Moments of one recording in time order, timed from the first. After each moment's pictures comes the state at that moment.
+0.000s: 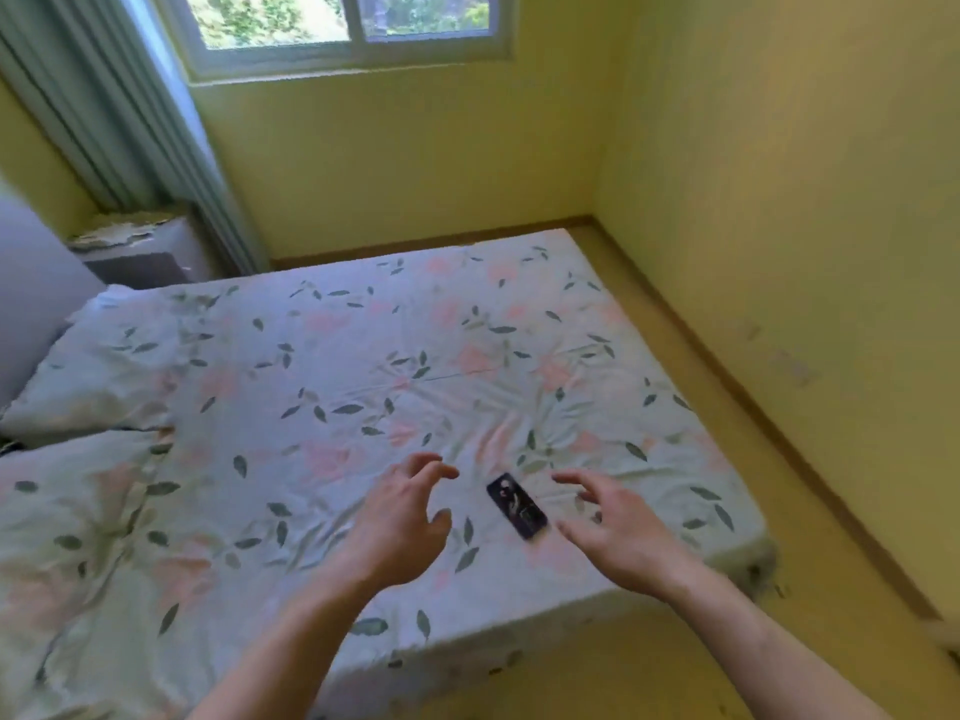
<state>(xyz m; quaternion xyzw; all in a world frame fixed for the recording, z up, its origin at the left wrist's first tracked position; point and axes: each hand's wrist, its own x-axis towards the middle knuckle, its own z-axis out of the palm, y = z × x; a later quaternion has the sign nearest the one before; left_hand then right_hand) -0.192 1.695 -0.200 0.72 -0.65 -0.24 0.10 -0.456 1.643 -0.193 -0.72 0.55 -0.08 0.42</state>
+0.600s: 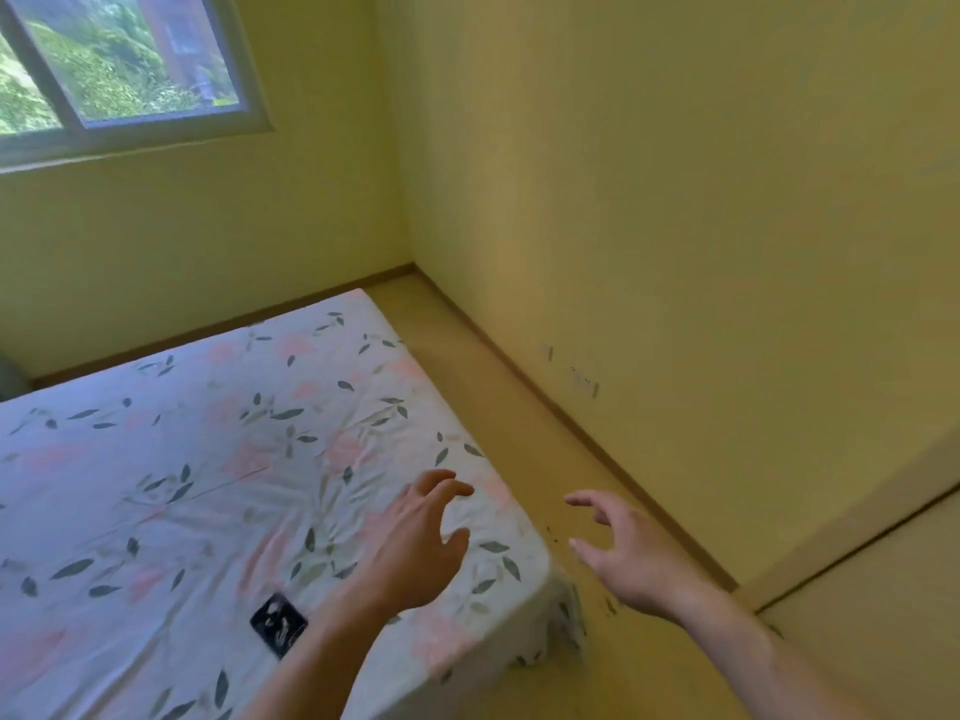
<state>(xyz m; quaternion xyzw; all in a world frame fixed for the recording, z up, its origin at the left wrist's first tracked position) -0.653 1.502 -0.183 0.60 -0.76 -0.24 0.09 -0.913 1.536 -0.175 -0.61 0.67 -0.15 0.38</state>
